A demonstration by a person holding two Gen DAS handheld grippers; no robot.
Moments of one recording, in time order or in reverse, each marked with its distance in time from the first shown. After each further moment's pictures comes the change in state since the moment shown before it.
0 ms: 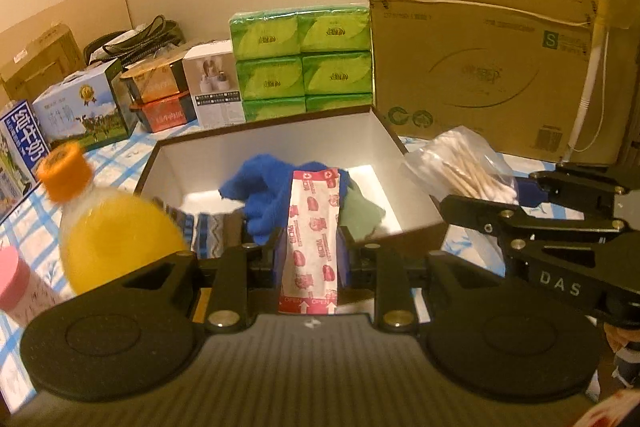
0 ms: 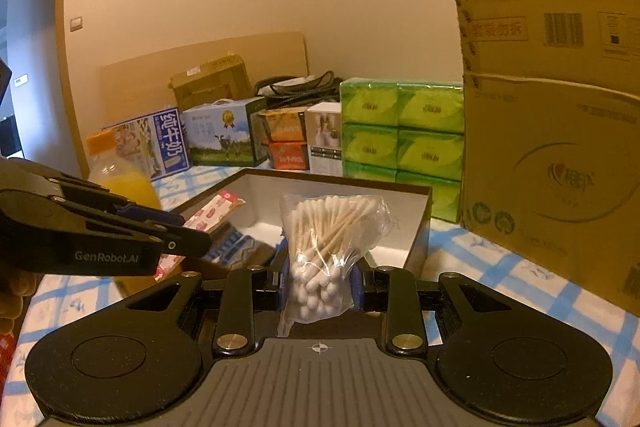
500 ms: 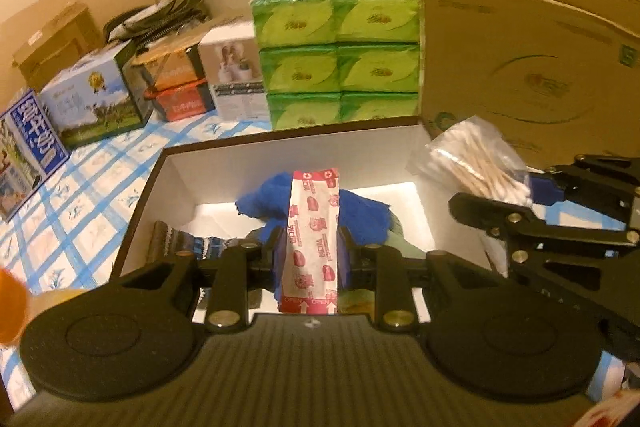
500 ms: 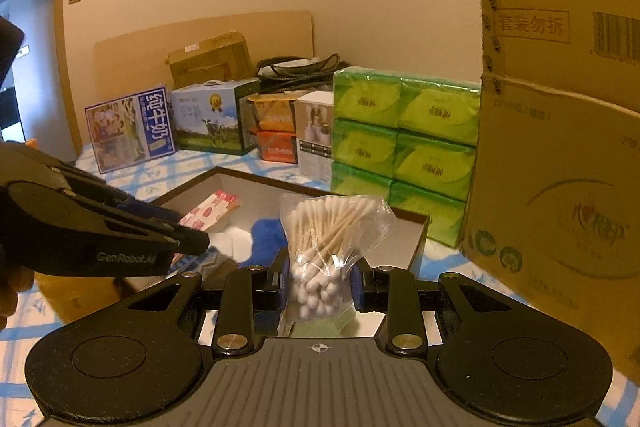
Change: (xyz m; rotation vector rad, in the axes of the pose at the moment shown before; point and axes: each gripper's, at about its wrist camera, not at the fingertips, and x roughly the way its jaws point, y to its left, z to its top) left arm 0.082 0.007 0.056 -0.049 0.093 0.100; right arm 0.078 -0.041 0.038 -0.069 0.057 0.012
